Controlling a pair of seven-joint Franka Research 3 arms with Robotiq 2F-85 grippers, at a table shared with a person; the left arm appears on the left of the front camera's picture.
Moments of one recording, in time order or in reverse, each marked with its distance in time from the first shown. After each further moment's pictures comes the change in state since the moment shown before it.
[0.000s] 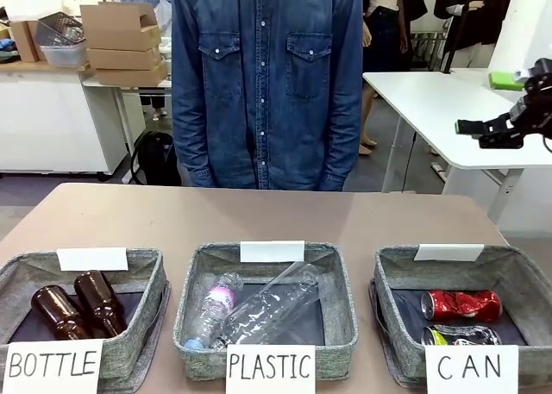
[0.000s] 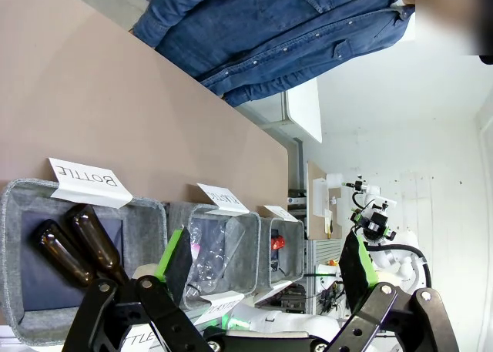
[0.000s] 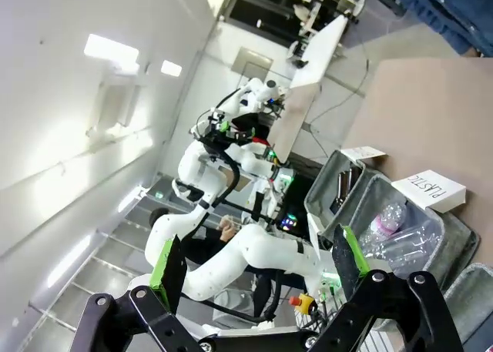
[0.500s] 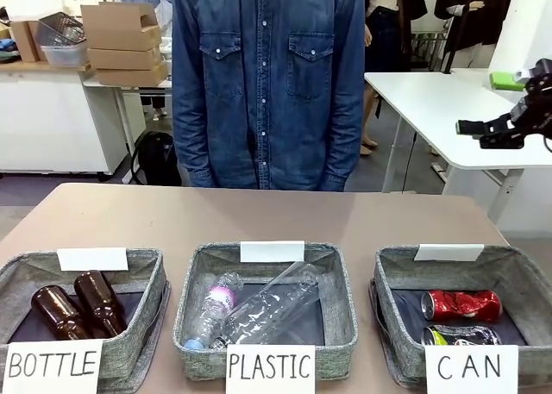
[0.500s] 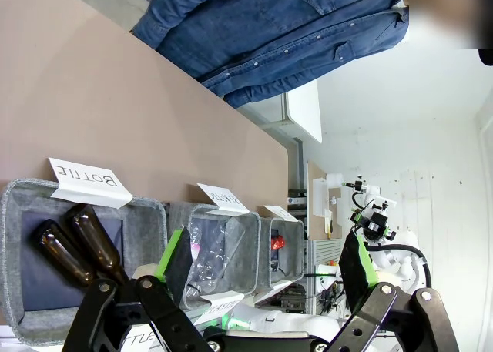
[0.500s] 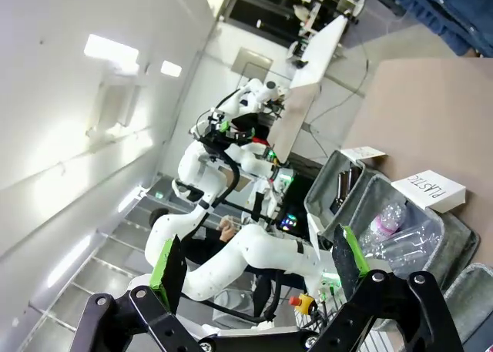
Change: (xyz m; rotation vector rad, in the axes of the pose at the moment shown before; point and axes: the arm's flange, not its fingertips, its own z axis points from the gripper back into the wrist) left arm 0.000 0.000 0.000 0.000 0.000 0.000; right arm 0.000 0.000 0.000 0.000 0.000 0.000
